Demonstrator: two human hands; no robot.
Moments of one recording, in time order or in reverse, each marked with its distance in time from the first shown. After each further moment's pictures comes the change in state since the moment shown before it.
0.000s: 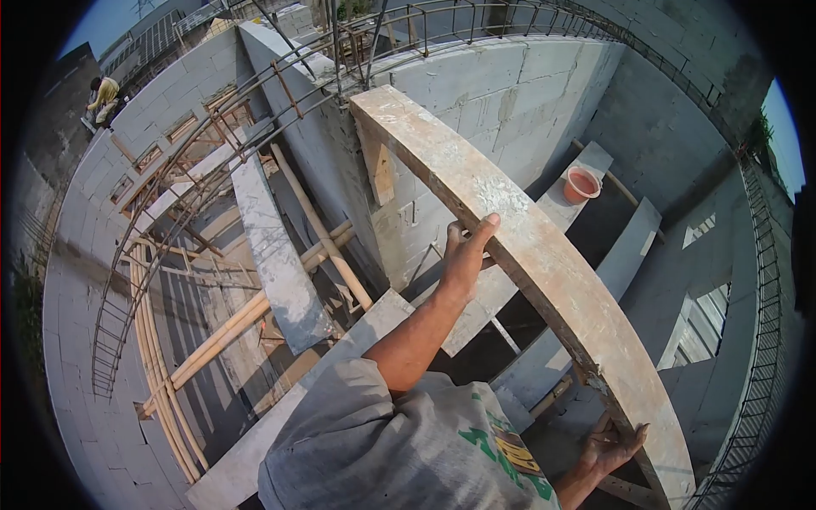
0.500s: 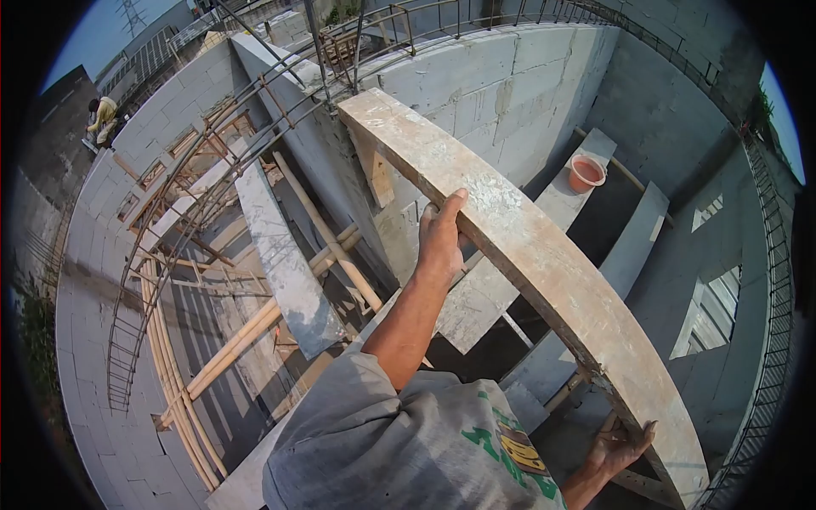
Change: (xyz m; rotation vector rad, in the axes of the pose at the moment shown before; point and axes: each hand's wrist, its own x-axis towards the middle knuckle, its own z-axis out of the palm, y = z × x) left_hand 0.032 0.019 -0.011 -0.092 0.042 0.093; right_hand -0.001 0.001 0.003 -0.051 0.147 -0.045
